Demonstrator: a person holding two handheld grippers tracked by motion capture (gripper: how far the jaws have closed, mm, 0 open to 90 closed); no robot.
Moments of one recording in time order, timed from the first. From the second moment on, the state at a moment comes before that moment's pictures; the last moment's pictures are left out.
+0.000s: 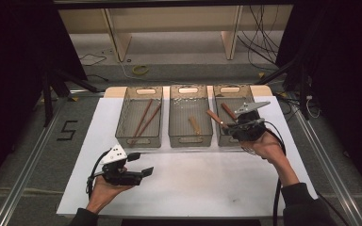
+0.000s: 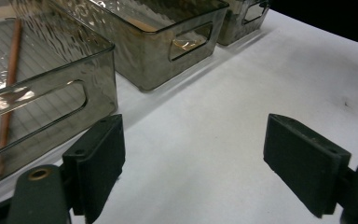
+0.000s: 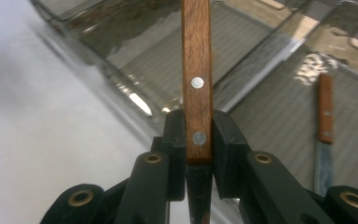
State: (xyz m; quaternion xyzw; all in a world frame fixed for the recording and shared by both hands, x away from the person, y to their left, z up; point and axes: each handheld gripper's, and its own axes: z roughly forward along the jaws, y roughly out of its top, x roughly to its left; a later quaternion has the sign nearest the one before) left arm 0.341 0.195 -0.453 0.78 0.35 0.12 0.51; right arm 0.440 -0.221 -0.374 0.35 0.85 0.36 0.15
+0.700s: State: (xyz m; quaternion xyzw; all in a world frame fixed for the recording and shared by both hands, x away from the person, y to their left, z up) left arm 0.337 0.204 -0.457 0.77 0.36 0.13 0.52; right arm 0.512 -0.243 -0.377 0.44 0.82 0.33 0.18
